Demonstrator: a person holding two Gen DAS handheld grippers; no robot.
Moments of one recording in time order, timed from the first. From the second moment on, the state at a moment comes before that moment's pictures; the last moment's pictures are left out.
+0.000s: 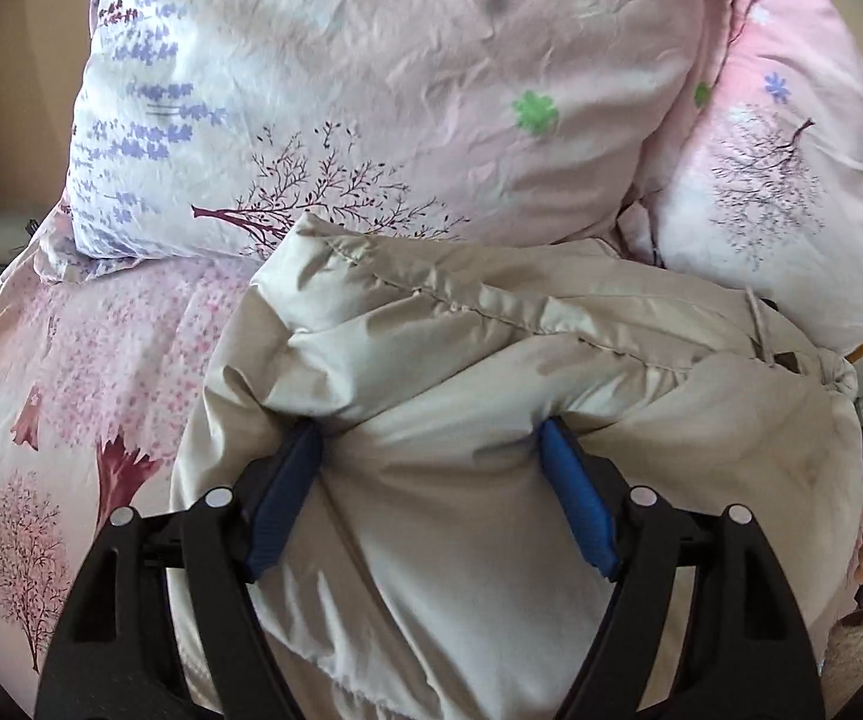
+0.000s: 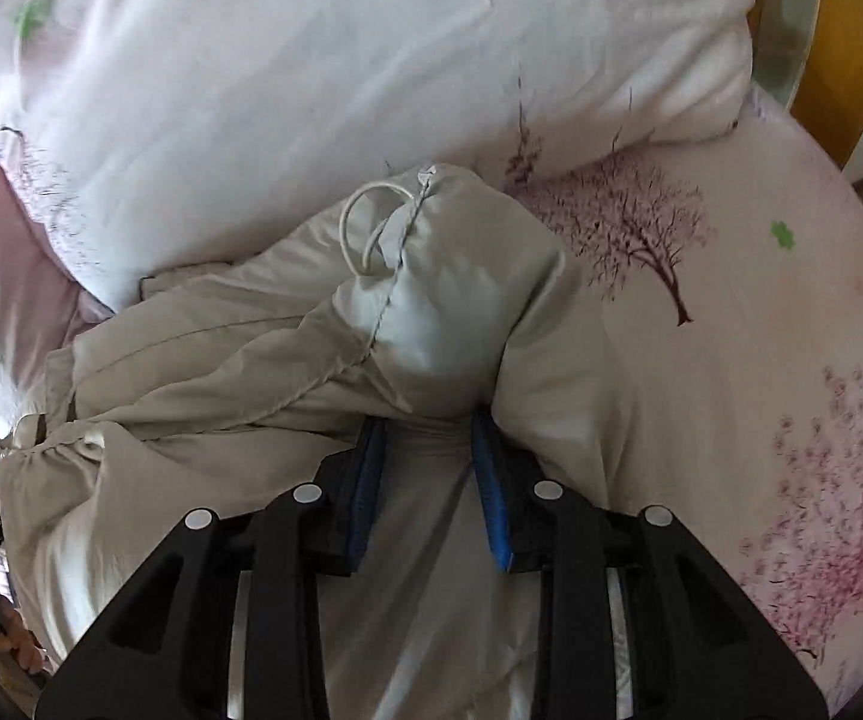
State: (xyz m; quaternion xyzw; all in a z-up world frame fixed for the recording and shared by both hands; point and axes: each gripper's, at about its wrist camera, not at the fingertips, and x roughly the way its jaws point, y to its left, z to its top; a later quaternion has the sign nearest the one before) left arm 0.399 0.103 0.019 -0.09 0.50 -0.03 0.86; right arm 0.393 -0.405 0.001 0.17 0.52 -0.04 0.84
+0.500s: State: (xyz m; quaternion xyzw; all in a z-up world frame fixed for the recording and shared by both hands) left arm 0.275 0.176 0.046 -0.23 0.38 -0.08 0.89; right arm 0.256 -0.472 0.041 0.32 0.36 -0.01 0.88
